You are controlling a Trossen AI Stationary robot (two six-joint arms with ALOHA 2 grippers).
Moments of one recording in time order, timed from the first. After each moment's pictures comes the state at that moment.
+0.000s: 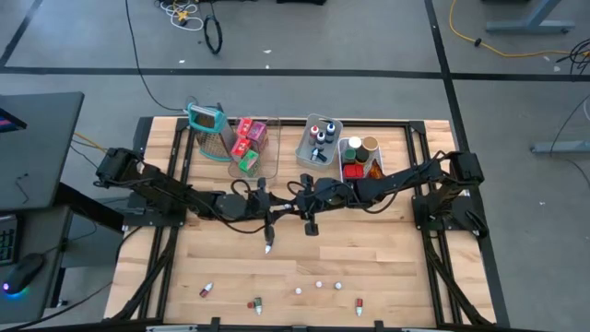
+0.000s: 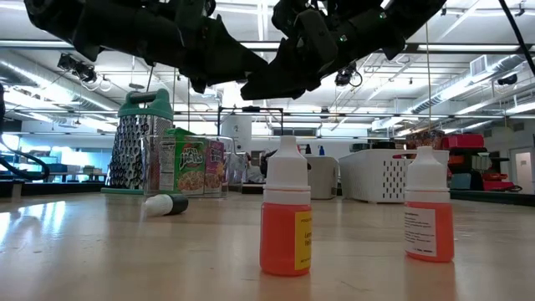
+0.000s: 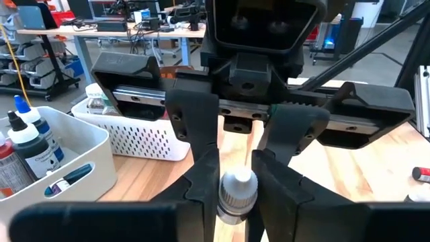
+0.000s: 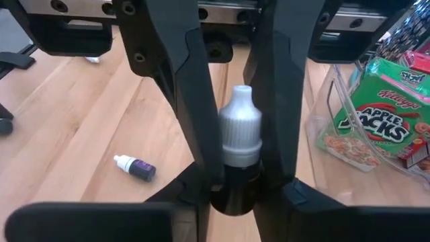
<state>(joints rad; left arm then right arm) -0.24 1.52 0.59 0.78 -0.46 -0.09 0.08 1.73 1.01 0.24 0.02 -0.11</state>
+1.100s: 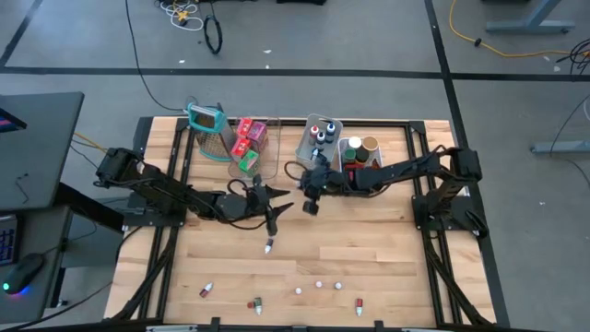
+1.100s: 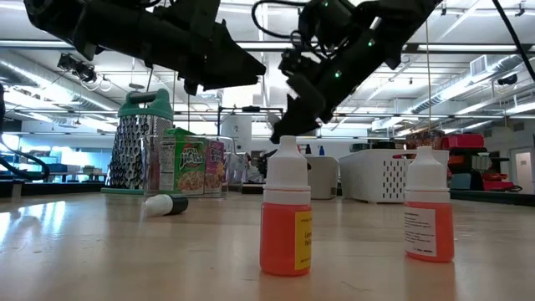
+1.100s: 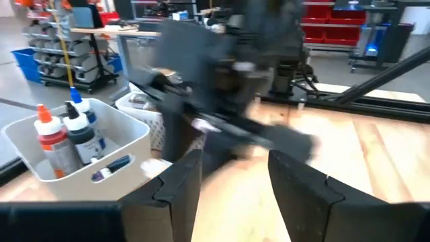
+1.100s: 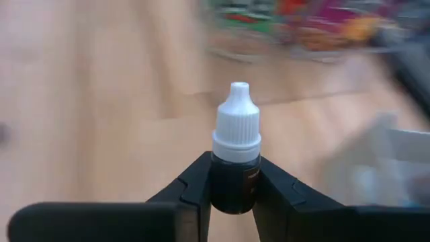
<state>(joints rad) -0.24 1.52 0.59 0.78 -0.60 -0.12 -0.04 1.73 1.01 0.00 0.23 0.05</state>
